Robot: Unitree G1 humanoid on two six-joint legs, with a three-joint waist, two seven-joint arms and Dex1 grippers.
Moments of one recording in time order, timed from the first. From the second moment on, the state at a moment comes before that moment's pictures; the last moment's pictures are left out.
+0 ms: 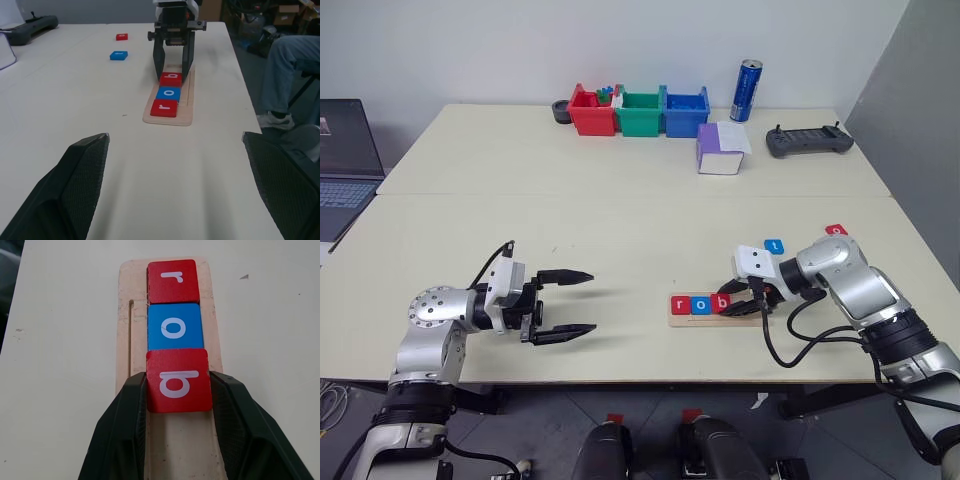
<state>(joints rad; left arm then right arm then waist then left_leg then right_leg) -0.29 0.67 0.10 0.28 -0.48 -0.10 -1.54 -0.66 -0.68 0.38 0.17 0.02 0.33 1.38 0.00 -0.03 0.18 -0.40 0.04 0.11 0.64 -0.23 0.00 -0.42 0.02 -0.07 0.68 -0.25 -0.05</state>
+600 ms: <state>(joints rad) -0.28 0.67 0.10 0.31 -0.48 -0.14 -1.56 -0.69 -0.73 0.36 0.12 0.06 0.38 1.42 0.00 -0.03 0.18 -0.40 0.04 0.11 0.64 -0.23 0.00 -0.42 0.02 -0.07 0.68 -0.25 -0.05</state>
